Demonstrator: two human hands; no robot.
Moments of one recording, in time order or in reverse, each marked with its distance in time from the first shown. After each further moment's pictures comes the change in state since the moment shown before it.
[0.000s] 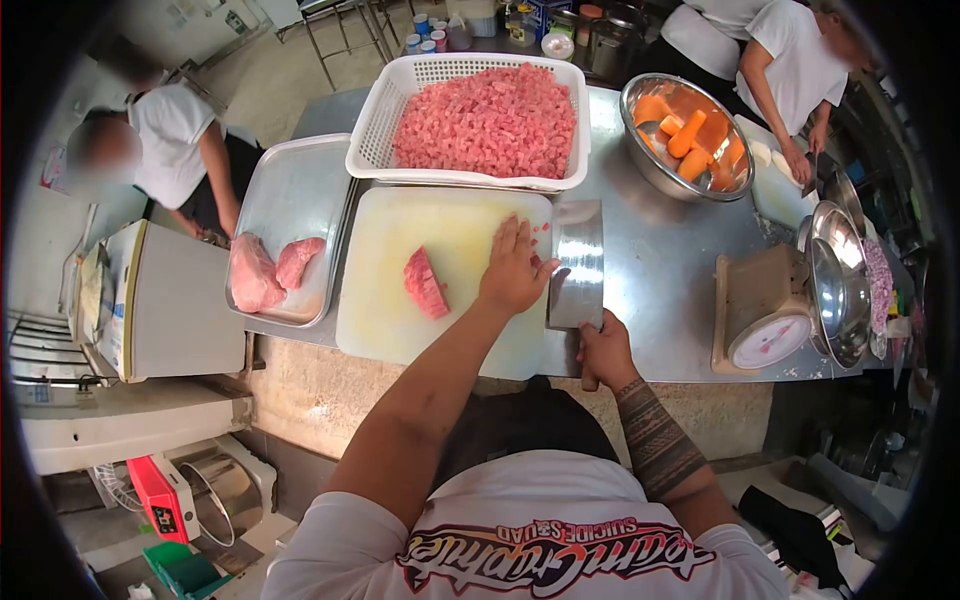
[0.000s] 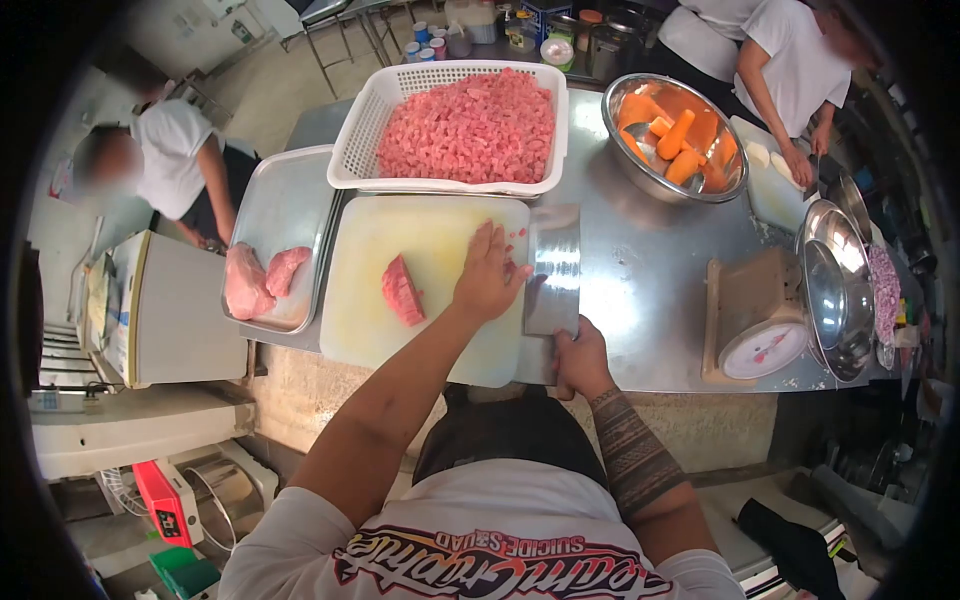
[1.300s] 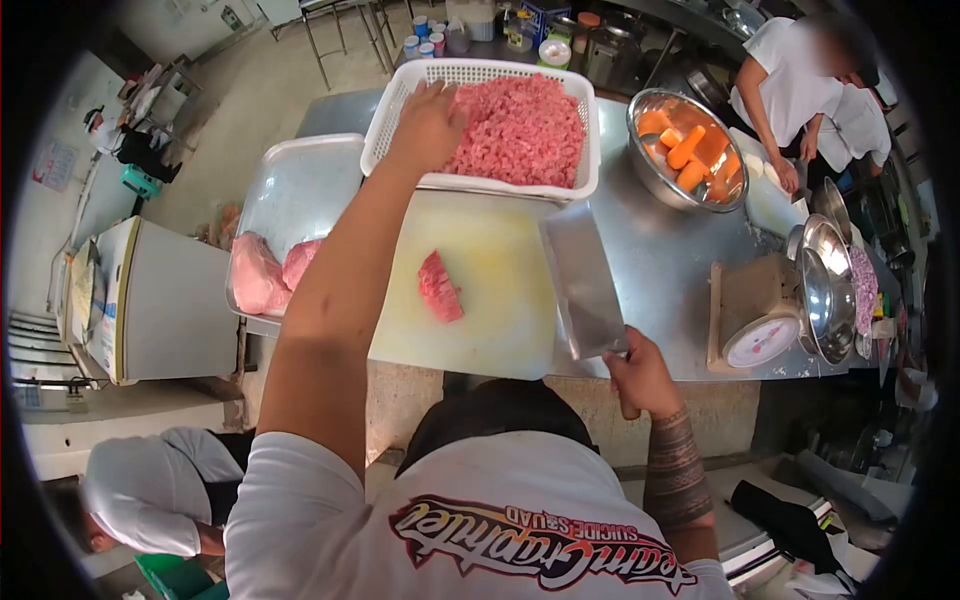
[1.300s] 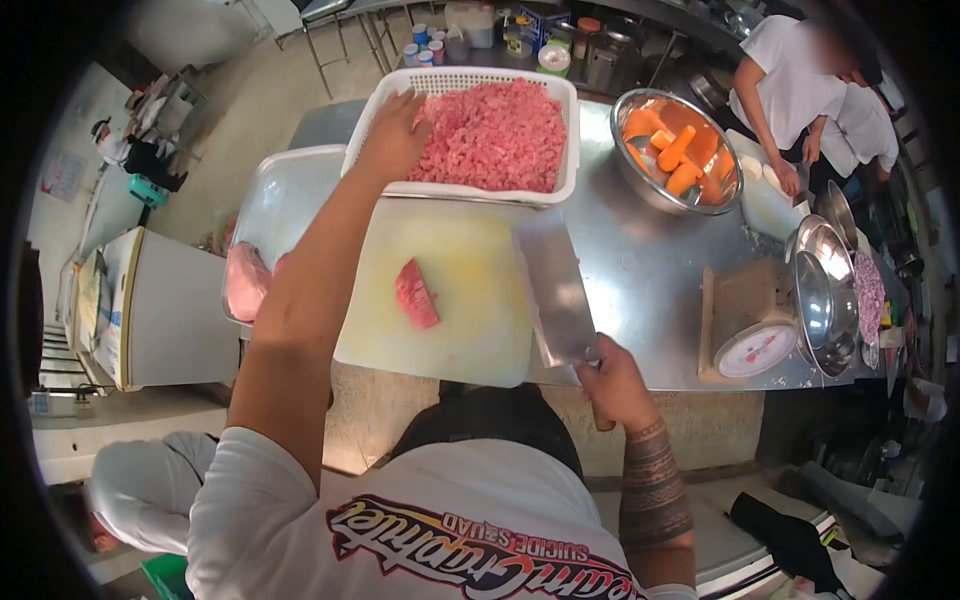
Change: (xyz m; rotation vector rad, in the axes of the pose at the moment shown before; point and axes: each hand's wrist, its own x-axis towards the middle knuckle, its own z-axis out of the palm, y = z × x) left_hand 0.193 -0.087 -0.200 0.349 0.326 0.306; right_hand -0.085 -0.088 -0.022 -0.310 -0.121 -0.157
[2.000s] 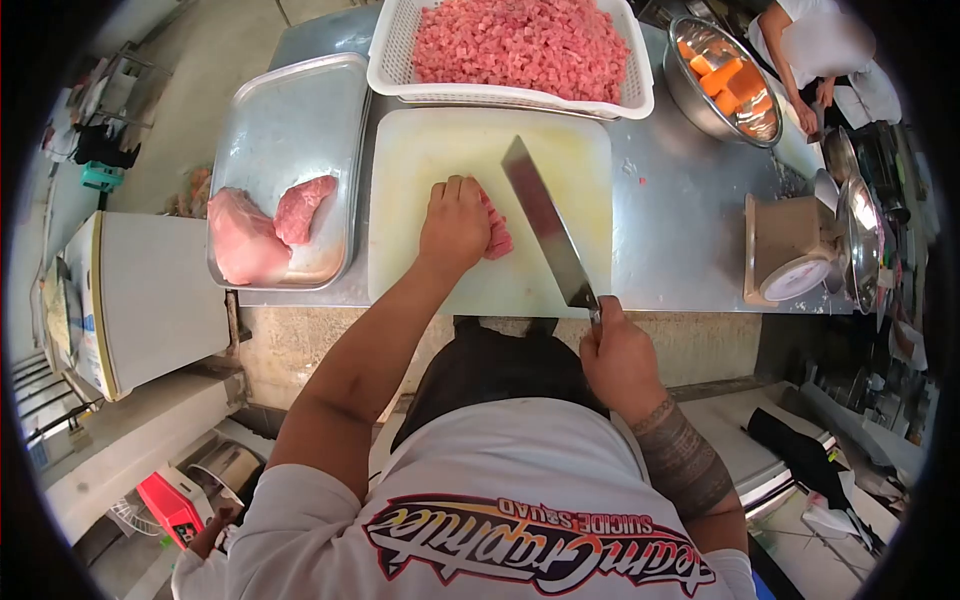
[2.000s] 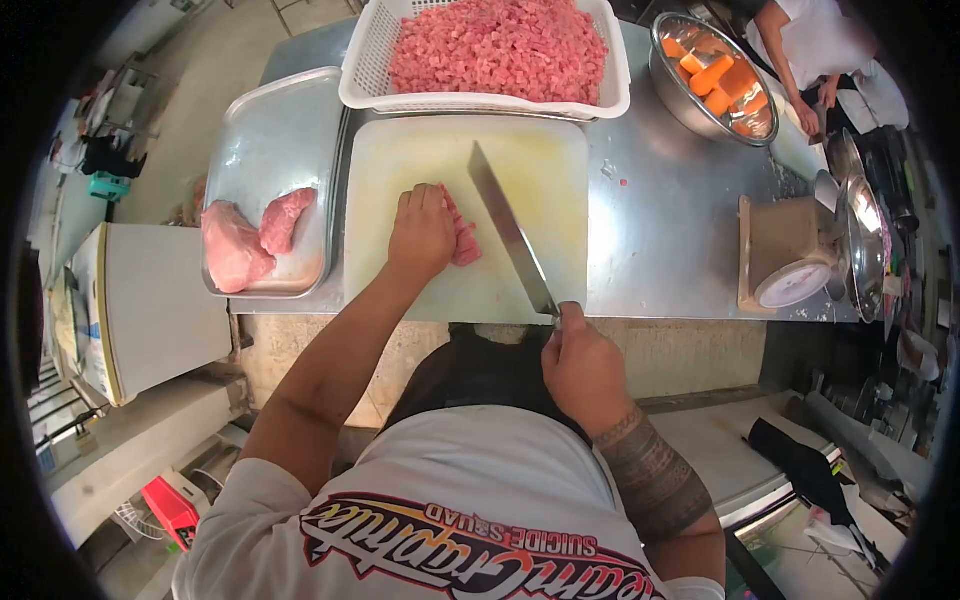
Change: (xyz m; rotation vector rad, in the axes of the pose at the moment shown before) left_hand -0.252 0.057 -0.026 -0.199 -0.318 -0.222; right_hand -0.032 -0.054 0.159 -0.638 0.144 -0.058
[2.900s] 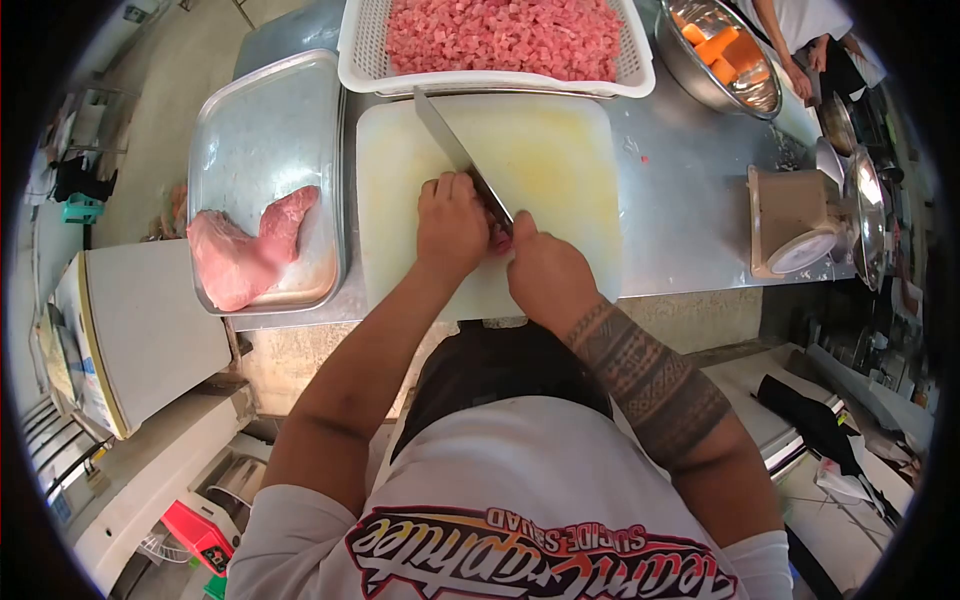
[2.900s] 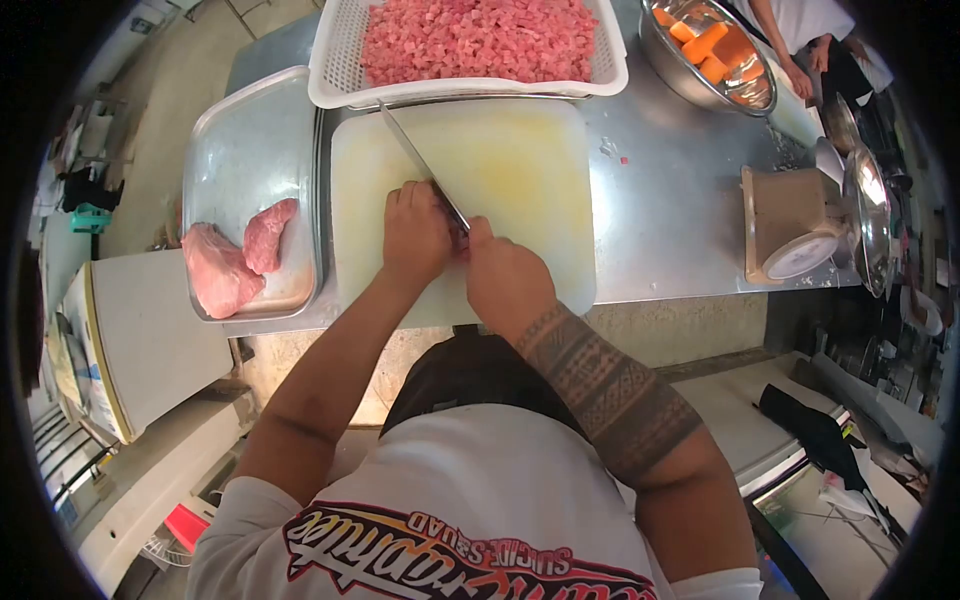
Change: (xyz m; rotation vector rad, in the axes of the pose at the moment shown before) left_hand 0.000 -0.016 0.010 0.001 -0.051 0.100; right_hand 0.115 -0.055 0.063 -0.103 -0.024 -0.118
